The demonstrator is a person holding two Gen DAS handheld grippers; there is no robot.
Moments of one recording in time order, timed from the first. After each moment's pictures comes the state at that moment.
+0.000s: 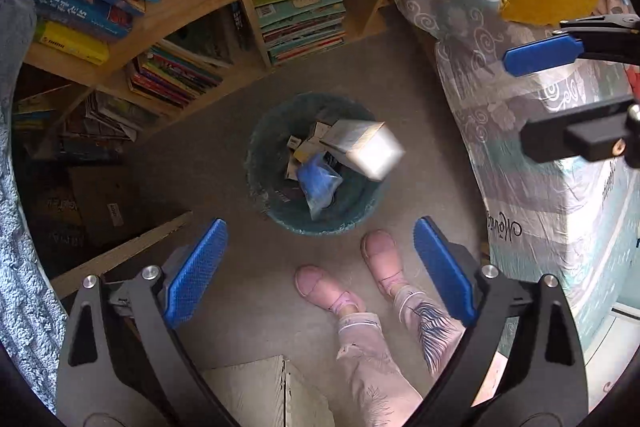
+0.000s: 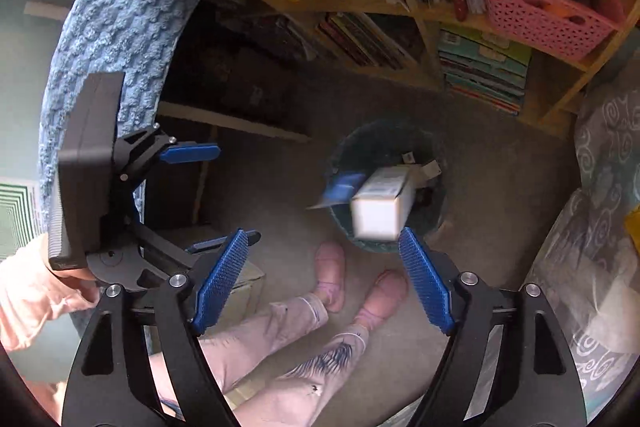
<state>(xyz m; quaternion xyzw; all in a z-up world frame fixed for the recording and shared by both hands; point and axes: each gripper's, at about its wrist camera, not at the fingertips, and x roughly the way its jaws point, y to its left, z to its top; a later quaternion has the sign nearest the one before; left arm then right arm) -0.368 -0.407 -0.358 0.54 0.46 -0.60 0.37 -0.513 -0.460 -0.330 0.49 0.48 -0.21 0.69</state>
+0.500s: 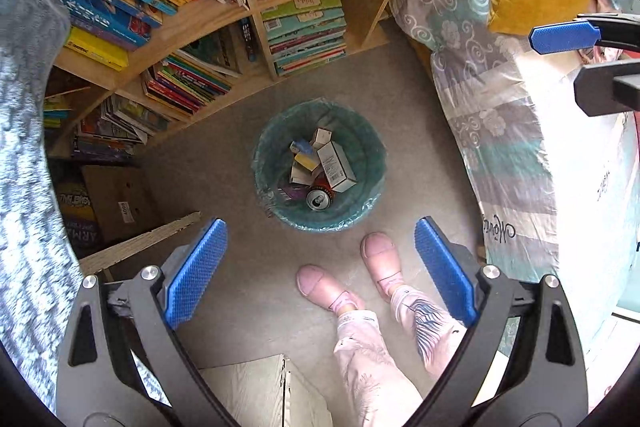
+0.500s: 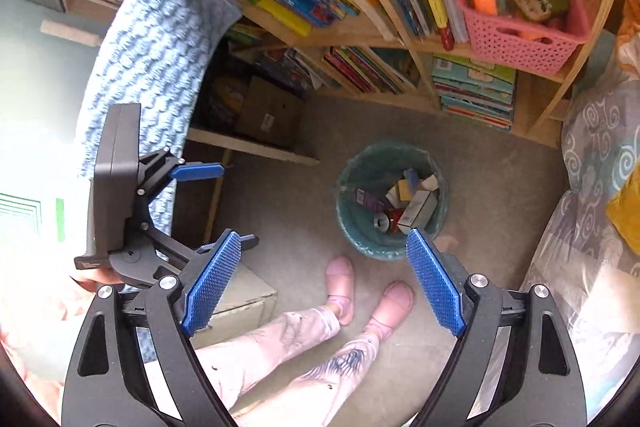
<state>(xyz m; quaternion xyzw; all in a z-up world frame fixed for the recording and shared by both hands) -0.367 -0.399 -0.317 0.52 0.45 -0.61 0.39 -0.534 -0.450 -0.268 0.49 0.44 -0.23 0.72</state>
